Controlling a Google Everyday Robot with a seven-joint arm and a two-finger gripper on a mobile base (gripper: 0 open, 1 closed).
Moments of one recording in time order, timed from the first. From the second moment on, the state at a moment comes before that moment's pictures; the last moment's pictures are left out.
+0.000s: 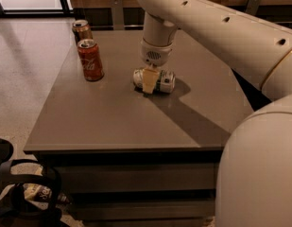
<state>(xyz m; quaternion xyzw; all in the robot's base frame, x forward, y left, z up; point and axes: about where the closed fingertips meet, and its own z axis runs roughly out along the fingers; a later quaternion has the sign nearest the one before) 0.637 -0.025 0.825 -0.62 0.78 0.01 0.07</state>
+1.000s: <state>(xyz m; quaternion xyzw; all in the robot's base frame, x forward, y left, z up) 0.651 -0.076 0.875 -0.61 0.75 0.09 0.24</state>
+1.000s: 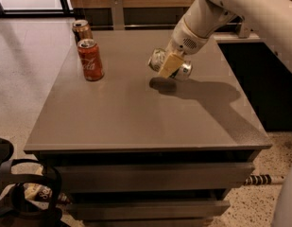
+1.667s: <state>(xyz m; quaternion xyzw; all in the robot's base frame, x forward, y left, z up) 0.662 -0.135 0.921 -0.58 0.67 0.16 0.43</state>
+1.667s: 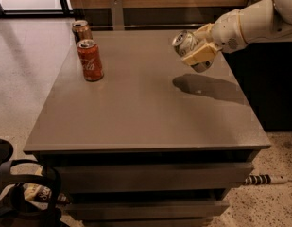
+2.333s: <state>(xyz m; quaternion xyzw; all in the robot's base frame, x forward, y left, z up) 0.666 -0.137 0.942 -0.55 0.57 0.24 0.56</state>
